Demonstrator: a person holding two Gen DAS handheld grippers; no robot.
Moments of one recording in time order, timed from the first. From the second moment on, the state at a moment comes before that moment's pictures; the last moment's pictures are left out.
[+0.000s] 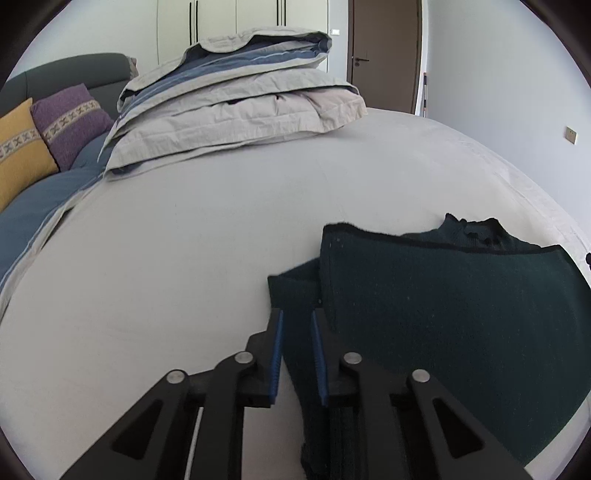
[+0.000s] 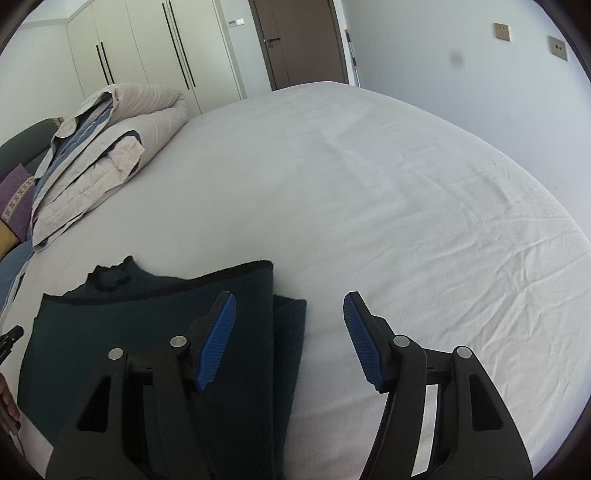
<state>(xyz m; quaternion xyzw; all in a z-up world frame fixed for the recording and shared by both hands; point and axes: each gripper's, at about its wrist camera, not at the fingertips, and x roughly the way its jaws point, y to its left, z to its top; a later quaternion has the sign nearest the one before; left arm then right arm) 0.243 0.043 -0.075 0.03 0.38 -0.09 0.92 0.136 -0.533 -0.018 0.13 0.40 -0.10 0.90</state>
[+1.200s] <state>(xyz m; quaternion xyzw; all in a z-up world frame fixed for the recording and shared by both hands) 0.192 0.056 -0.080 -0.04 0.39 -0.14 0.91 0.109 -0.473 -0.025 0.11 0.41 -0.08 0.90</state>
